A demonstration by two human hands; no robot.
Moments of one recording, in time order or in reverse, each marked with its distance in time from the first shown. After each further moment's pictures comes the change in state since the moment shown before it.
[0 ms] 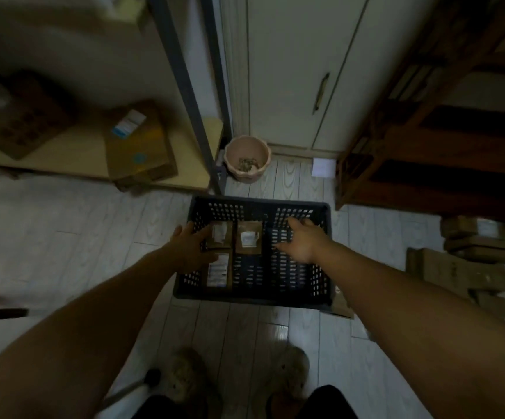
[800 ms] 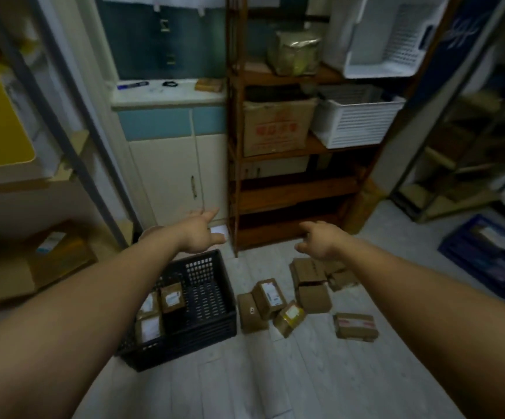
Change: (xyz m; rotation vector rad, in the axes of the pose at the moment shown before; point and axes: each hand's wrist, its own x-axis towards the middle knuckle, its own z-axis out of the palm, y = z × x) left_hand -0.355 0.248 -0.079 0.082 0.240 0.502; right_hand -0.477 0.126 -0.087 0.028 0.537 0.359
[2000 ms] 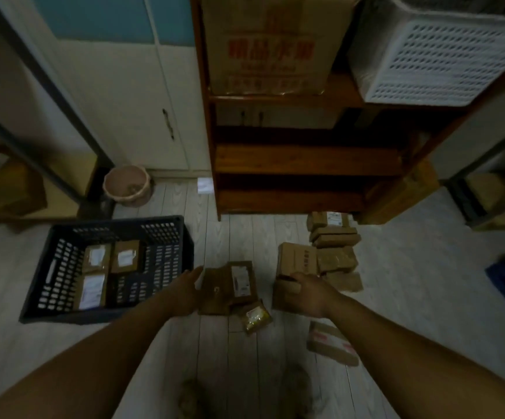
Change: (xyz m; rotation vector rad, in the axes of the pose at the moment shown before) left_hand 0.238 0.095 0.226 -0.447 -0.266 -0.364; right_hand 0.290 0.205 0.133 0.058 -0.555 -0.176
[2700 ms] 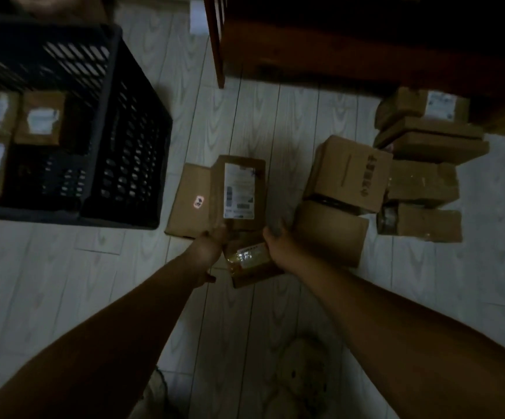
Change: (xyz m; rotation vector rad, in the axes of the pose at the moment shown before) left_hand 0.327 -0.115 0.280 -0.918 0.028 -0.580; right_hand 0.365 0.127 0.272 0.381 -0.161 0.184
